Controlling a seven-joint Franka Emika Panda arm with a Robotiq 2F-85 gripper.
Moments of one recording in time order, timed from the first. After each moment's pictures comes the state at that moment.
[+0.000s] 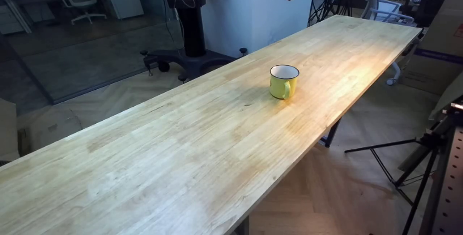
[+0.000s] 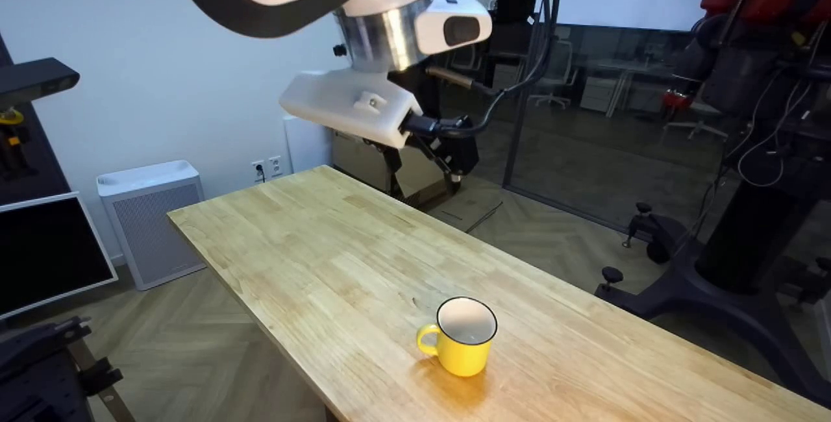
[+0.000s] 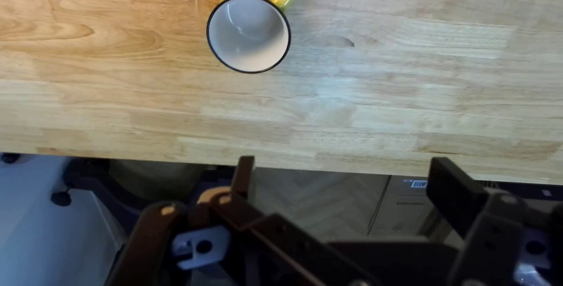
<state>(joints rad) -0.02 -0.15 -0.18 -2.51 0.16 2.75 -0.39</state>
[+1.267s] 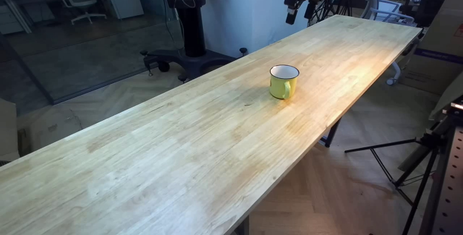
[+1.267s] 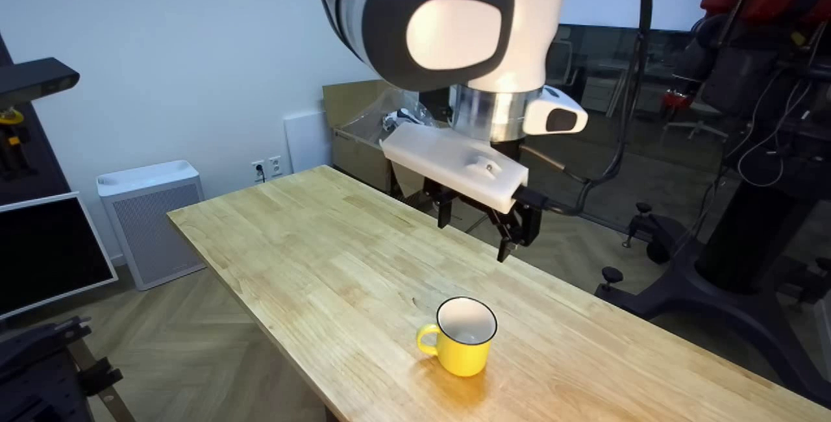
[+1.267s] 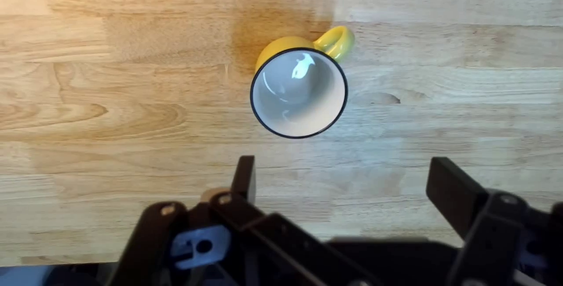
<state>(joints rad) -0.14 0.20 -0.18 -2.18 0.23 2.50 -0.49</state>
